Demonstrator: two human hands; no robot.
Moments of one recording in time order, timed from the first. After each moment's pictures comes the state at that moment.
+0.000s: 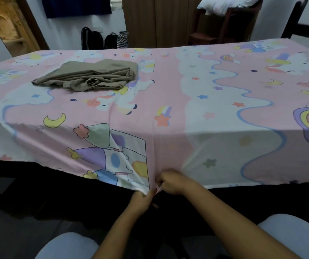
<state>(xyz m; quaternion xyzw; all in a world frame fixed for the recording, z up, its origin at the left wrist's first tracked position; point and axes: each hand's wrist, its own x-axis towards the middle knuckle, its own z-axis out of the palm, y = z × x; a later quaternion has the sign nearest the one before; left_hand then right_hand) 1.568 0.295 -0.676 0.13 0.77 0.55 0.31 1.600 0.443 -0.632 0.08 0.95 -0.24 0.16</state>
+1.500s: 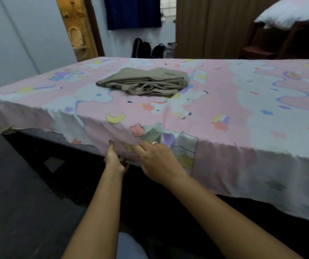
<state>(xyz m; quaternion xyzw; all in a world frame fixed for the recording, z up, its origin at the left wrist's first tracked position) 1.402 0.193 -0.585 -0.24 0.48 0.83 0.12 1.503 0.310 -0.548 -0.14 0.94 -0.01 -0.30</state>
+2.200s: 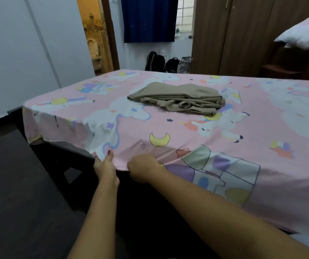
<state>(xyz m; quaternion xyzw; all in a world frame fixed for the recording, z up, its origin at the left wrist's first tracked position) 1.327 0.063 -0.559 -0.17 0.52 0.83 -0.14 1.368 0.163 -0.524 -0.17 0.98 0.08 0.00</state>
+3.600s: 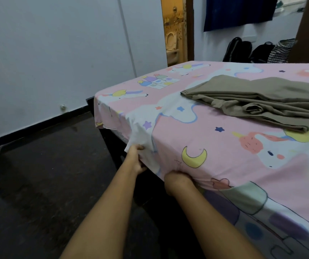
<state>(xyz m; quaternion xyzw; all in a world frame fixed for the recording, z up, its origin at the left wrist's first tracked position) 1.258 0.058 -0.565 -0.31 0.57 0.76 0.02 1.304 0.190 -0.578 -0.15 0.96 -0.03 0.23</state>
